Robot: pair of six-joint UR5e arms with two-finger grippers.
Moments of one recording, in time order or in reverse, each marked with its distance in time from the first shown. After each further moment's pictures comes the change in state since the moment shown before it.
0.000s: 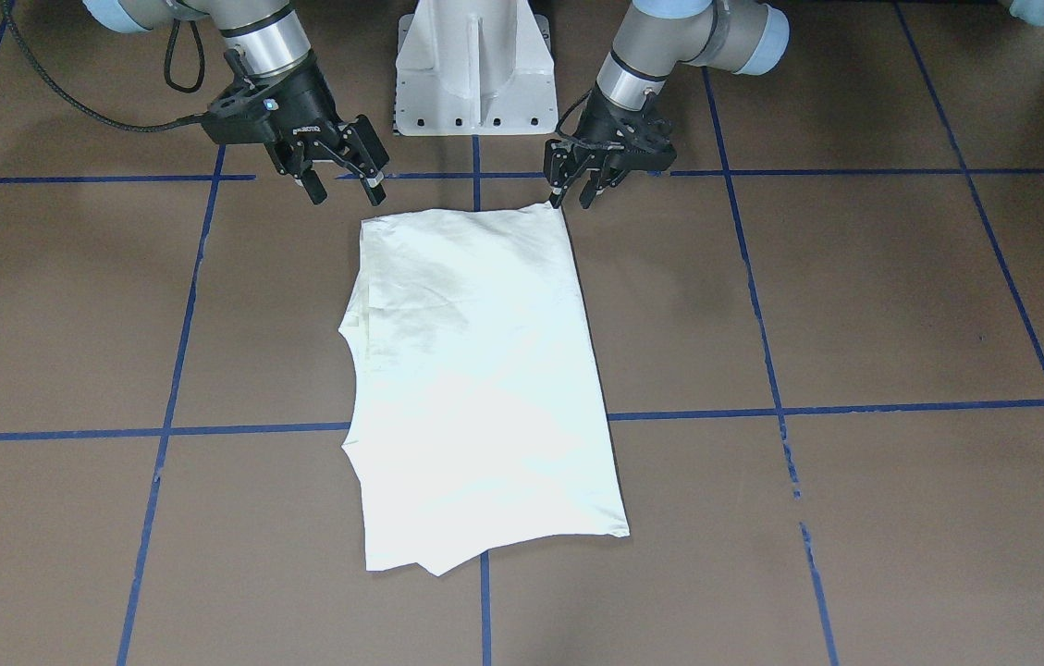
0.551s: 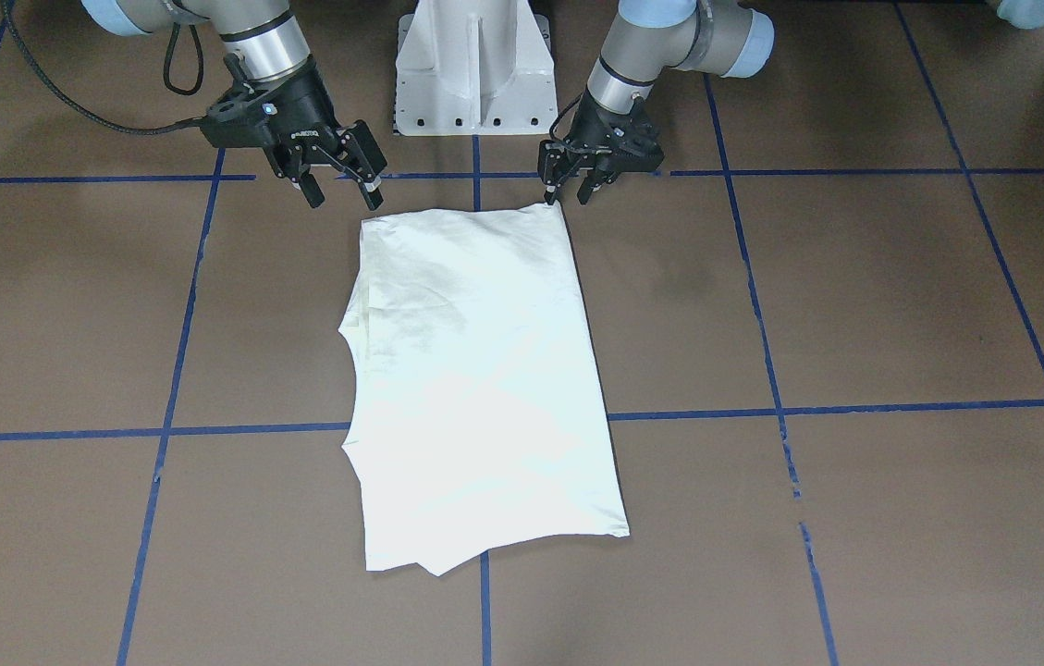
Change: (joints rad) left arm 0.029 -0.009 0.034 0.005 0.001 0.003; right arm 0.001 -0.002 -0.007 -0.003 -0.003 0.001
